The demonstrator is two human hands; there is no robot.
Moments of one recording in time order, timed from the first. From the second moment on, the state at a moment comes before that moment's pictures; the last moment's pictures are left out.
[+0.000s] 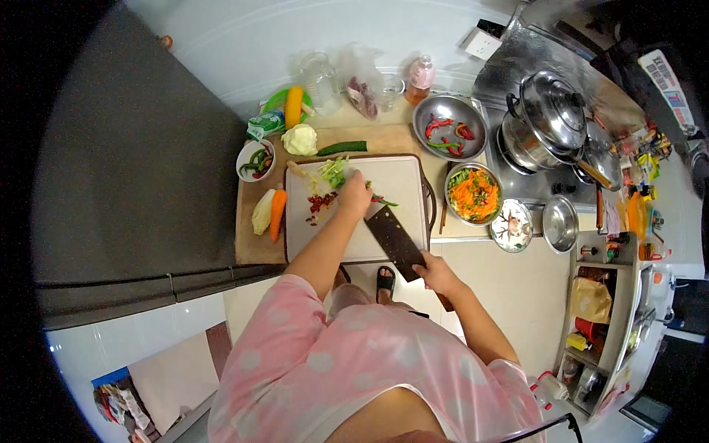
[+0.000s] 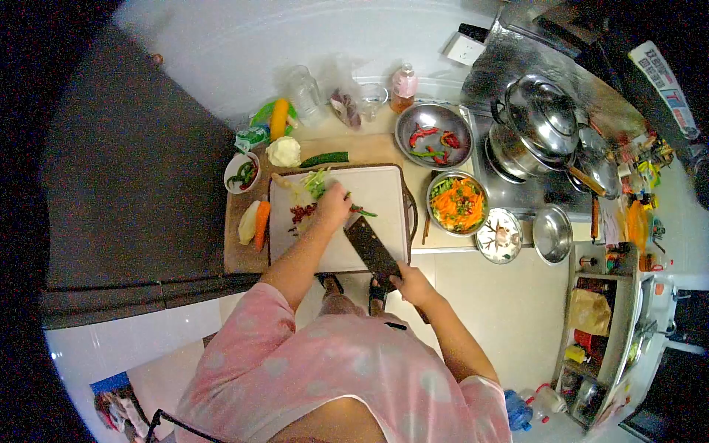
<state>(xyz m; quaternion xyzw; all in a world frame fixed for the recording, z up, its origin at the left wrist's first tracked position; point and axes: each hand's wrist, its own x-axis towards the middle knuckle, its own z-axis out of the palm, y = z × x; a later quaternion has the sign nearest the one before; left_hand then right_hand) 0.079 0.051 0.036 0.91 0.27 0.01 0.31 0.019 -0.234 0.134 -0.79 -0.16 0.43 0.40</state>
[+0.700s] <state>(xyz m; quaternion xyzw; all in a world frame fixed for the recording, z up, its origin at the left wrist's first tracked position) -0.044 0.009 0.045 0.92 0.06 0.11 0.37 0.050 -0.196 0.131 -0.88 -0.36 0.24 0.17</state>
